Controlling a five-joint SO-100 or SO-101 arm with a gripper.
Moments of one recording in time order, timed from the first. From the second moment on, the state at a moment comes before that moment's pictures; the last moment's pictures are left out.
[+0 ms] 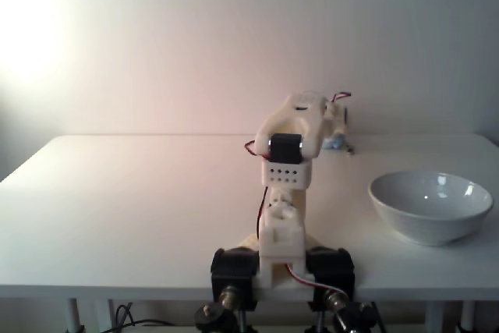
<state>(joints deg) 12.9 5.8 13.5 18.5 81.7</state>
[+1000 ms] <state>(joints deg) 12.0 2.5 13.6 18.5 88.7</state>
